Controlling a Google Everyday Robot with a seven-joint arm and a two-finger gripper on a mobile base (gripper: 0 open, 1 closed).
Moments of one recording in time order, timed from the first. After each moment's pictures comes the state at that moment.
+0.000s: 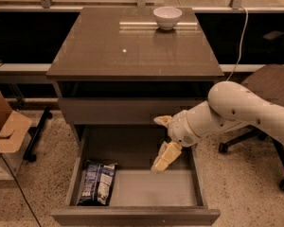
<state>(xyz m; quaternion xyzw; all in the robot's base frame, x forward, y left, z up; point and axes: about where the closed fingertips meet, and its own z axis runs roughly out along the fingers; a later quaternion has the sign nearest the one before) 0.496 -0.051 0.695 -0.60 0.70 0.27 0.28</state>
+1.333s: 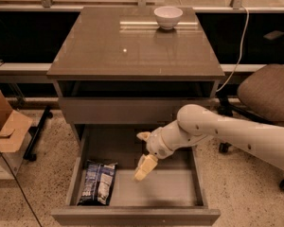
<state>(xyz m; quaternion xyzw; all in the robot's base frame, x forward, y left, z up) 0.518 0.005 0.585 -0.59 0.70 0.30 0.26</state>
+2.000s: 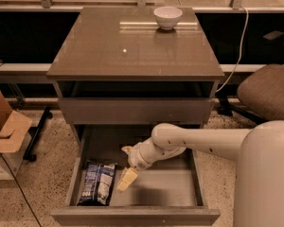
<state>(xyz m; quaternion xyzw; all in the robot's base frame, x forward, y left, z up) 0.528 0.074 0.479 -0.61 0.69 0.30 0.24</state>
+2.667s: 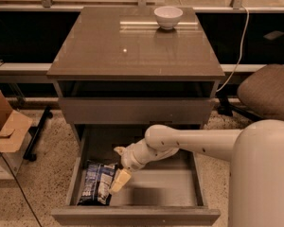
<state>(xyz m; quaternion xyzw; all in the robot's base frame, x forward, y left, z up) 0.527 0.101 0.476 -0.62 0.67 0.31 0.26</state>
